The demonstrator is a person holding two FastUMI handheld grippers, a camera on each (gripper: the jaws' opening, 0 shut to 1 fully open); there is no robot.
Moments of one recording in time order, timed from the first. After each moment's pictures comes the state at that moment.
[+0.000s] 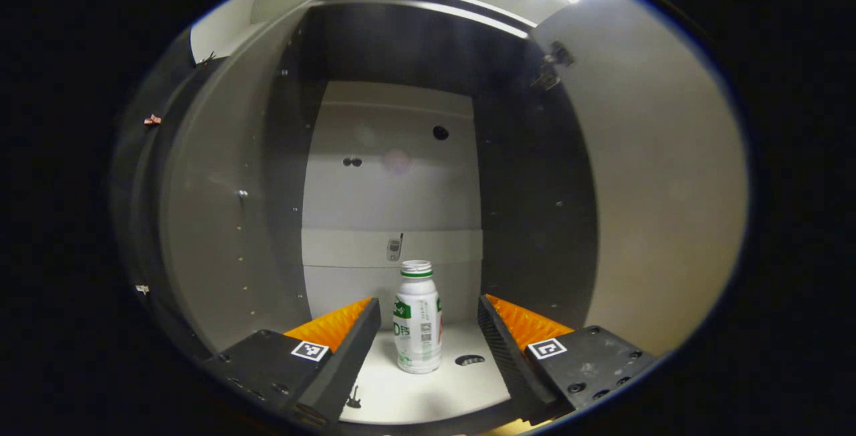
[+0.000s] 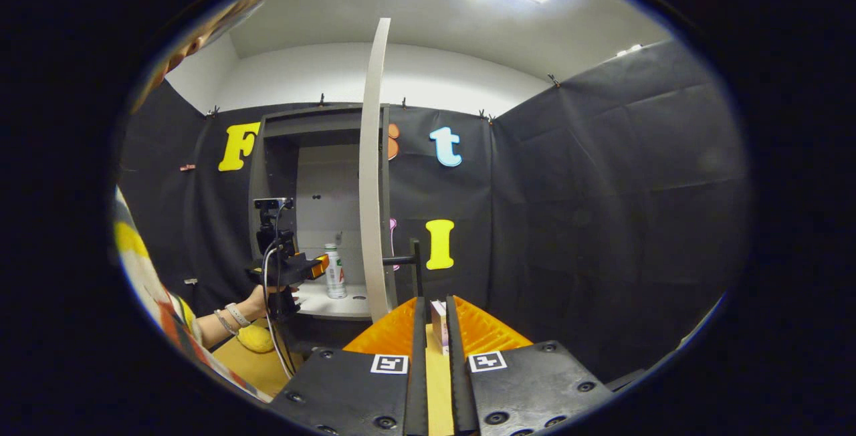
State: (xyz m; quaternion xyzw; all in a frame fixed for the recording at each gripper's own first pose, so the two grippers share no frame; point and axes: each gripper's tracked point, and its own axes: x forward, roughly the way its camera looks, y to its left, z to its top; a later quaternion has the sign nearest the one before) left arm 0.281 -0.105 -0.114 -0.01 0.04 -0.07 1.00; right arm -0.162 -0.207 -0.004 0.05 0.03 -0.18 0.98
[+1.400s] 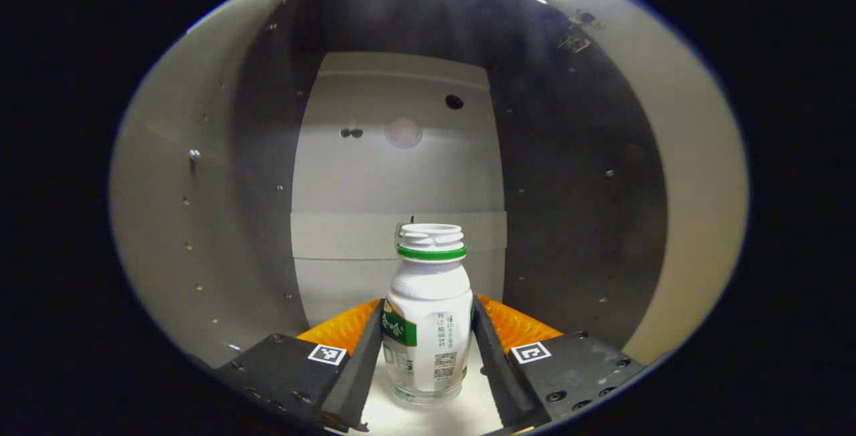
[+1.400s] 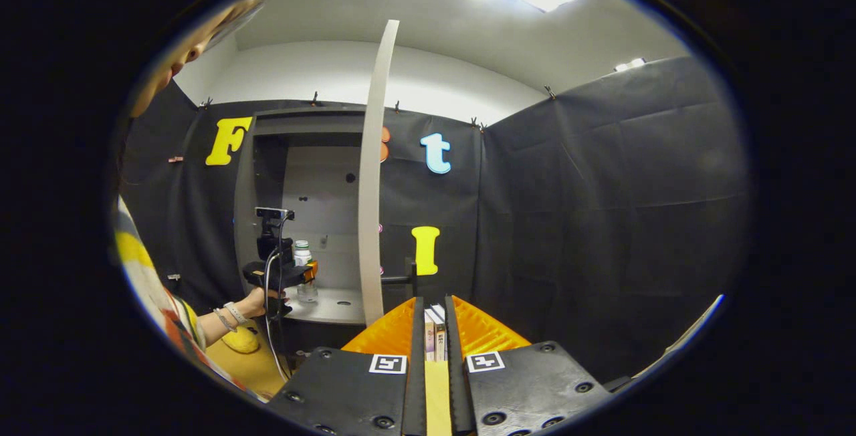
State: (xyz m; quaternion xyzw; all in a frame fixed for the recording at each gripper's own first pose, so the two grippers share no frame) left arm 0.289 -0.093 -0.116 0.00 0.04 -0.08 1.00; right arm -0.155 -0.190 0.012 0.02 0.03 -0.20 0.98
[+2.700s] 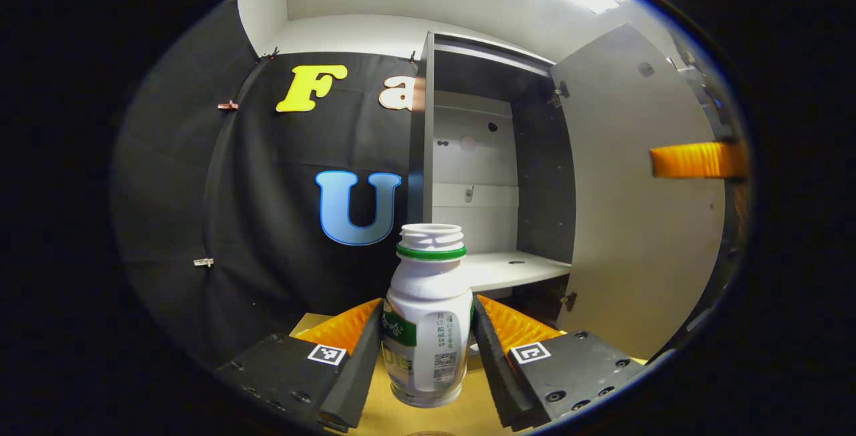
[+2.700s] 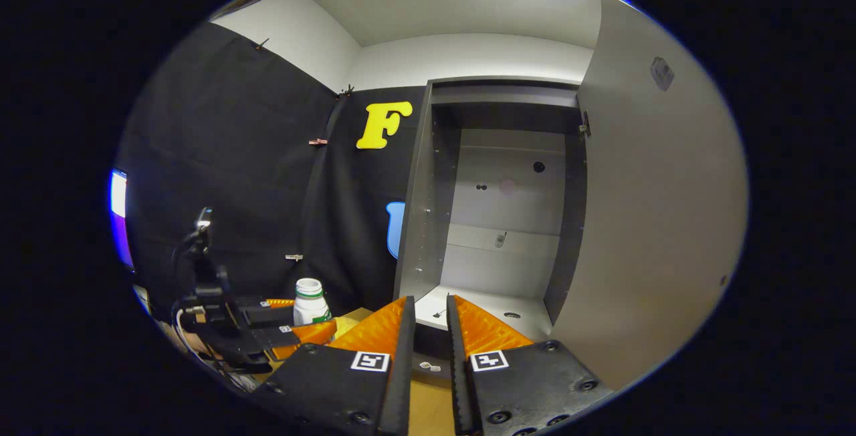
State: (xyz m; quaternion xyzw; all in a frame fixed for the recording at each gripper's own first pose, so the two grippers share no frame) left arm -0.048 0.059 -0.173 0.00 0.07 0.01 1.00; right arm -0.012 0.047 -0.046 0.02 0.04 0.14 0.99
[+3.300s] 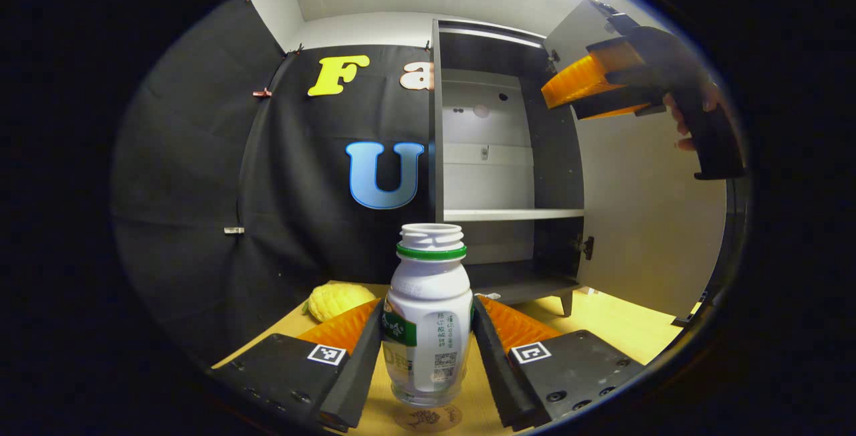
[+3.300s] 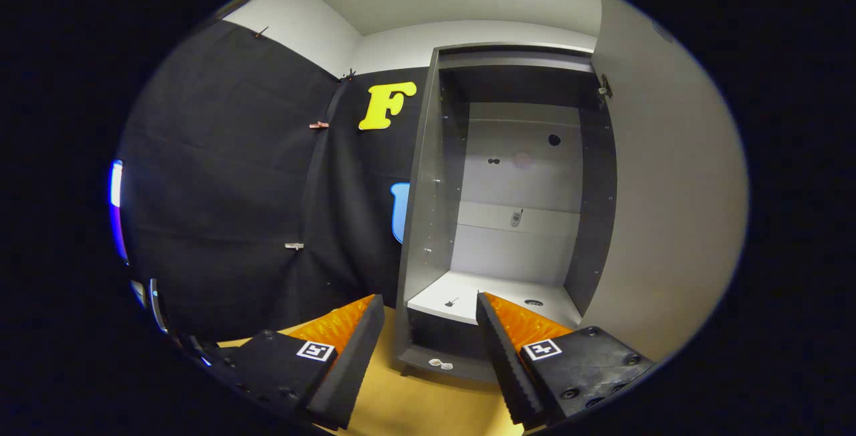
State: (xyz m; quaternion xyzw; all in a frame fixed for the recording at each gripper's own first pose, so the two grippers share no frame) left arm -0.113 0.037 -0.297 0.00 0.09 0.06 0.99; right arm 0.019 0.069 -0.108 0.00 0.06 0.13 0.99
